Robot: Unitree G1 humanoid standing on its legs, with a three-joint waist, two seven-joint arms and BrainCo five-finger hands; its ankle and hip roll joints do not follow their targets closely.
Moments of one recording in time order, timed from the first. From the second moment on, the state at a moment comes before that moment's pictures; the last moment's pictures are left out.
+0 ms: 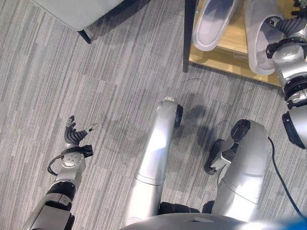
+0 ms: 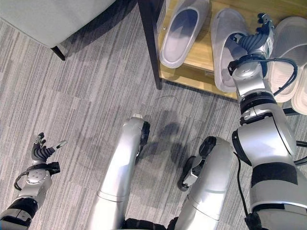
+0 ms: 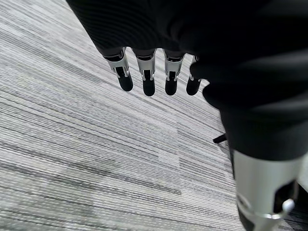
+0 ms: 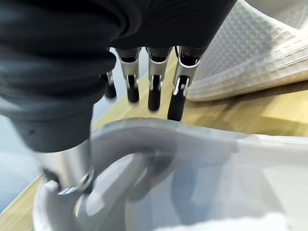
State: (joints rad) left arm -0.22 0.63 -0.19 0.84 -0.53 -0.37 0.36; right arm -1.38 -0.67 0.52 1.32 0.22 -0.14 -0.51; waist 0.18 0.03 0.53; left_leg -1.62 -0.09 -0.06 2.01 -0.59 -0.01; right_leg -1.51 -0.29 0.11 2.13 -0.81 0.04
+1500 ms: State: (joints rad) left arm -0.29 0.44 -0.09 0.80 -0.36 -0.26 0.55; right arm -0.68 -0.32 0.25 0.37 0.09 -0.19 -0.61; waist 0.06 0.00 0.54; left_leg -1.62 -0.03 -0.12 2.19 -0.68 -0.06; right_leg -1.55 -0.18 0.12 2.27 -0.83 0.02
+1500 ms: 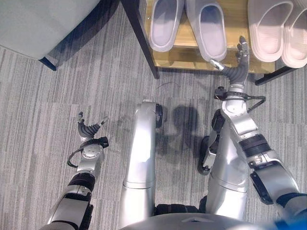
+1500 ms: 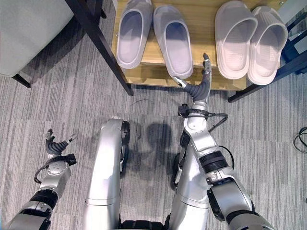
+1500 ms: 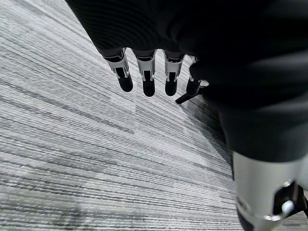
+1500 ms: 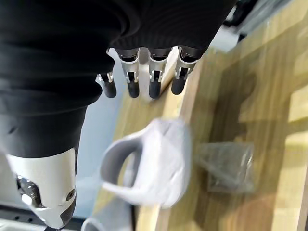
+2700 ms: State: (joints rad) left arm -0.33 0.44 -0.12 0.88 -0.34 -0.25 0.57; right arm -0.81 -0.26 0.34 0.46 0.17 -0.19 -0.52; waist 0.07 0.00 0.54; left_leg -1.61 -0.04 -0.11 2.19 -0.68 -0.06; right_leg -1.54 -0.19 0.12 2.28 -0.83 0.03
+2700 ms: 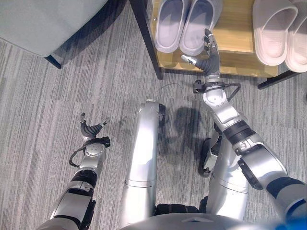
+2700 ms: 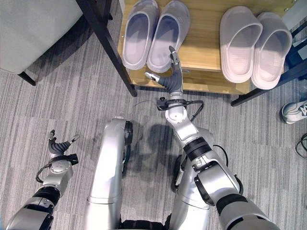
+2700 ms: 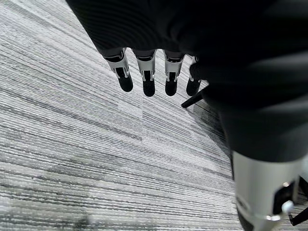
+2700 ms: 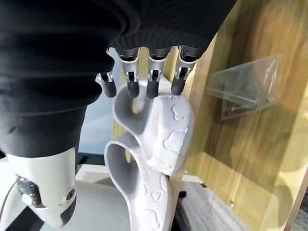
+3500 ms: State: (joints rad) left arm -0.21 0.54 -0.04 0.42 -0.16 -0.29 0.55; right arm -0.02 -0.34 -0.10 0.47 0.06 -0.24 -0.58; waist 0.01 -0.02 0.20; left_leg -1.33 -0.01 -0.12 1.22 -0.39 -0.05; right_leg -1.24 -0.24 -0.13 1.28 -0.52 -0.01
